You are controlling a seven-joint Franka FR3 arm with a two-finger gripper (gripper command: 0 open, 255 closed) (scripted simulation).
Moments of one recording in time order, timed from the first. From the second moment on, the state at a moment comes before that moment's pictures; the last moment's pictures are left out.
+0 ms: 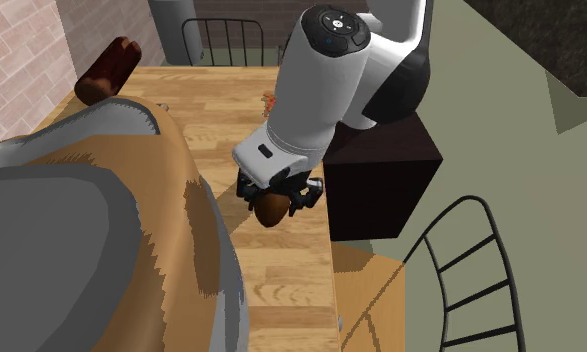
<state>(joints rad) -0.28 0.46 -0.21 -1.47 -0.17 1.96 -0.32</state>
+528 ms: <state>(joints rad) -0.33 0.24 -0.25 -1.79 -0.21 2.09 -0.40</state>
